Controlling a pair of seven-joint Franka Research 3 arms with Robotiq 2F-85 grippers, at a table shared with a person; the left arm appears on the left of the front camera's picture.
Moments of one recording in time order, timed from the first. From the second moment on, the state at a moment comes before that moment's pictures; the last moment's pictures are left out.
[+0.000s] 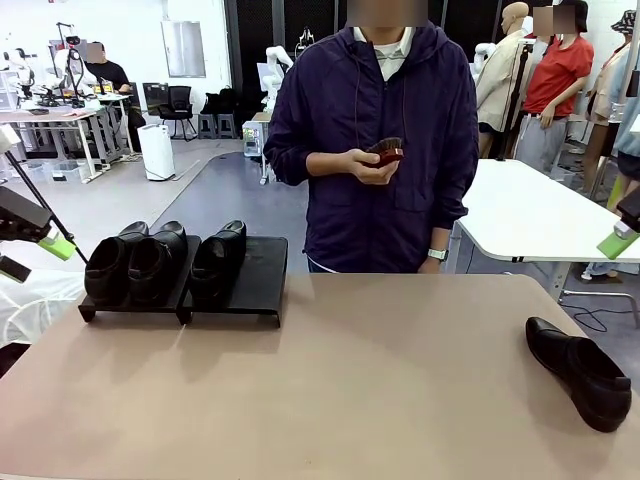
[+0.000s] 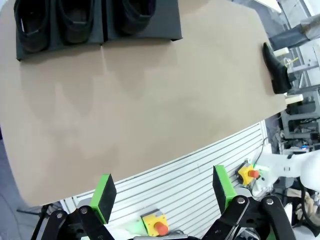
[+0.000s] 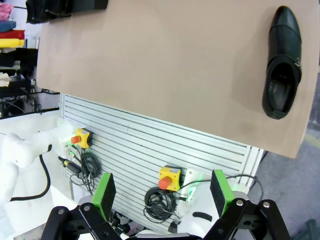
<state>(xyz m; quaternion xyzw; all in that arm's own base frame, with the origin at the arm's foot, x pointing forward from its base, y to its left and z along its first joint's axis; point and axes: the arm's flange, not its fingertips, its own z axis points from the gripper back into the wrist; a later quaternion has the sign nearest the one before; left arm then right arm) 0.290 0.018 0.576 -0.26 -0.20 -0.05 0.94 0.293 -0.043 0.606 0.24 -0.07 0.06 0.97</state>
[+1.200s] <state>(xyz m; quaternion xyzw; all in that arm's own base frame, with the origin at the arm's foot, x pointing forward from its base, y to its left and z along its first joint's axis) 0.290 0.019 0.576 -0.26 -0.20 -0.05 0.94 0.318 -0.022 0.542 0.03 -0.09 0.11 0.99</state>
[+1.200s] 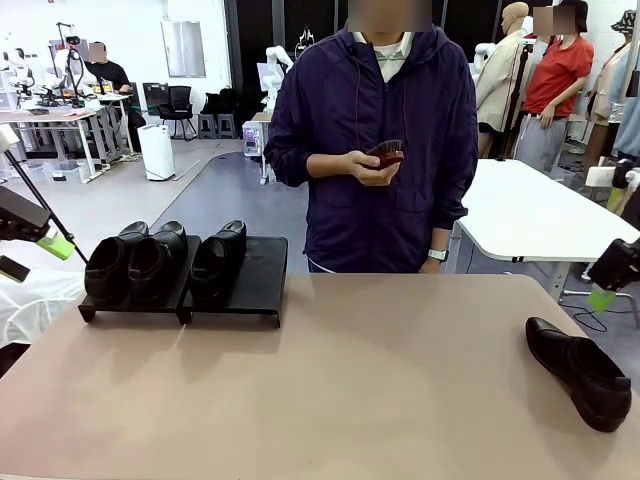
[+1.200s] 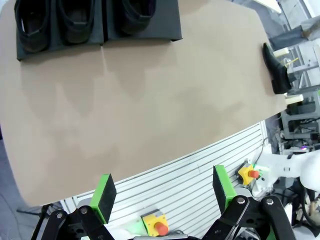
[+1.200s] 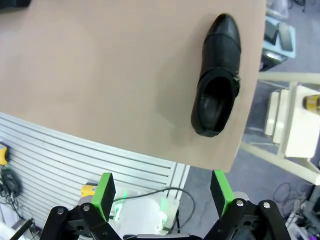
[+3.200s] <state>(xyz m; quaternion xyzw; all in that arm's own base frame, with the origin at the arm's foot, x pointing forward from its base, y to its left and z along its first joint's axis) 0.290 0.019 0.577 -0.26 -0.20 -0.05 0.94 0.416 -0.057 0.361 0.03 -0.03 0.06 1.00</state>
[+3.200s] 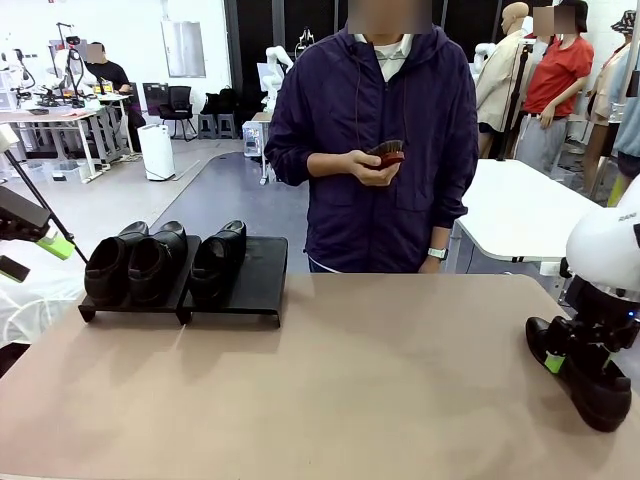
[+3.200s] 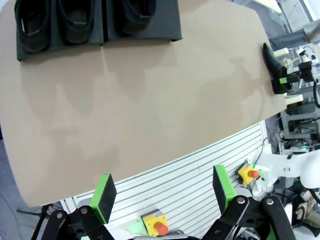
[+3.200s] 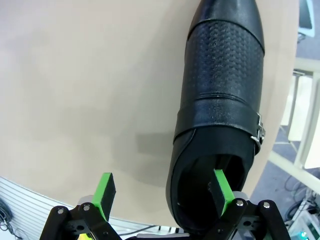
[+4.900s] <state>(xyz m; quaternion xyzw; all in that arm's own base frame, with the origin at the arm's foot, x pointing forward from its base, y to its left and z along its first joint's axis) 0.290 0.019 0.576 -0.26 -0.20 -0.05 0.94 0.419 -0.073 0.377 0.02 -0.07 0.04 1.00</state>
